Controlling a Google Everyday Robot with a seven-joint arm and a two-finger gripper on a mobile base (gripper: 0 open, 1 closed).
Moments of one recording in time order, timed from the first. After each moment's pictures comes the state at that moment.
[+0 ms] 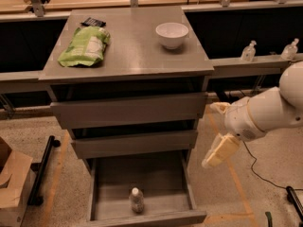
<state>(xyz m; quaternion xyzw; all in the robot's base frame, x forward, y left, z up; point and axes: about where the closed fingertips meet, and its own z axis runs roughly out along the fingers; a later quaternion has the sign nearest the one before) 0.480 -0.160 0.784 -0.57 0.76 0.14 0.29</state>
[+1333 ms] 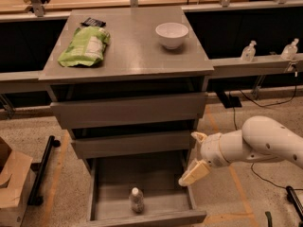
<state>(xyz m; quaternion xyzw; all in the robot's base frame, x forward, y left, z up) 0.501 -0.122 0.637 -0.53 0.76 0.21 0.31</state>
